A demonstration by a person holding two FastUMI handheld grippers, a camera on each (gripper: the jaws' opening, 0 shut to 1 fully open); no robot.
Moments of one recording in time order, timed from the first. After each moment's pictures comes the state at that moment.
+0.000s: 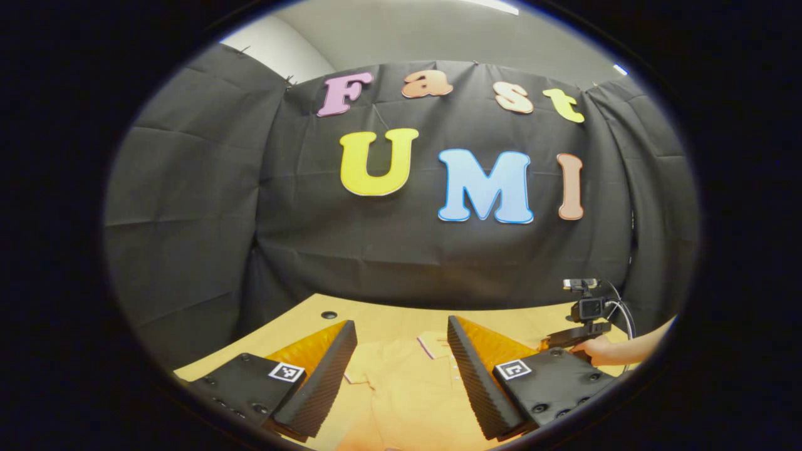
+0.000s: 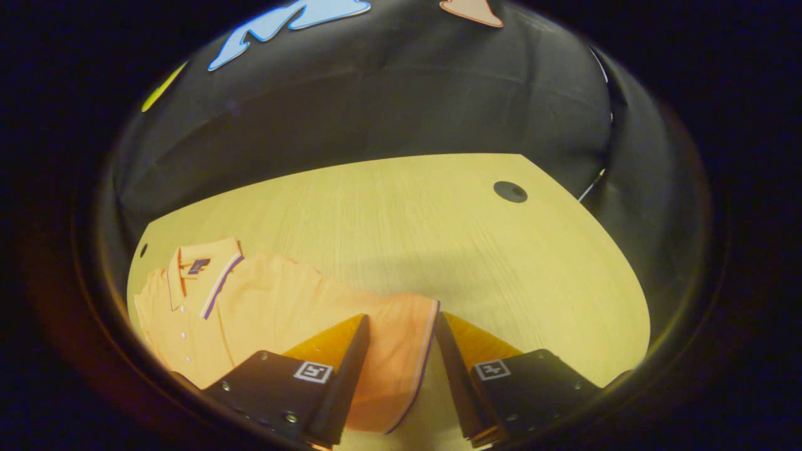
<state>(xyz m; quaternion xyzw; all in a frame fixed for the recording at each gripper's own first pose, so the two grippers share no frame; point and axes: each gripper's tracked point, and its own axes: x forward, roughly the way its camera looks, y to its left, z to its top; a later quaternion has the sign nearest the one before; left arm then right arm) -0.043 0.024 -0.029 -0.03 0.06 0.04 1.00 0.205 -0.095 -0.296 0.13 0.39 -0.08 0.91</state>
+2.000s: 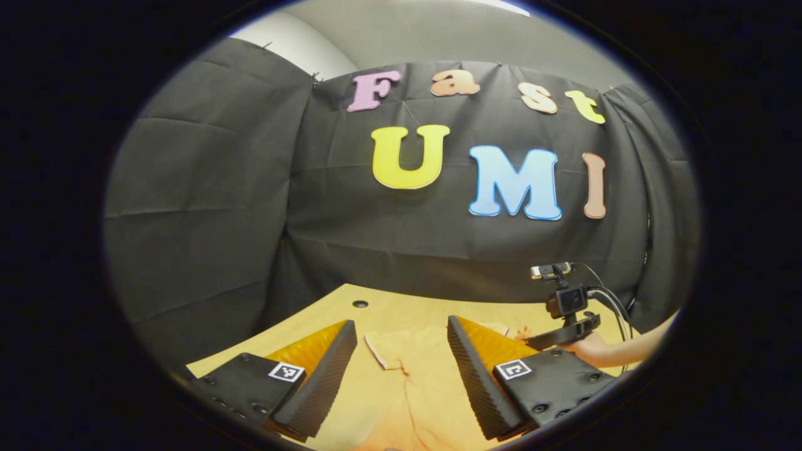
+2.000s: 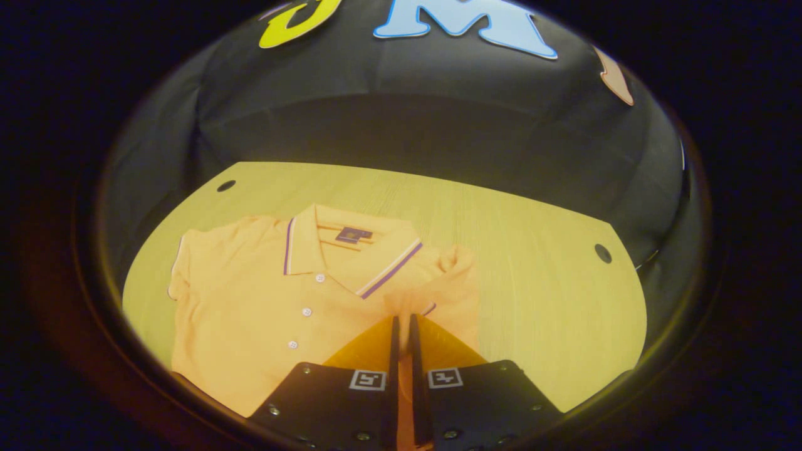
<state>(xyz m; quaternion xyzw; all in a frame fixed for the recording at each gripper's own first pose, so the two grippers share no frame) -0.069 0.088 -0.057 -0.04 0.06 0.09 0.99 0.192 0.081 -0.243 0.01 0.34 0.09 0.94</state>
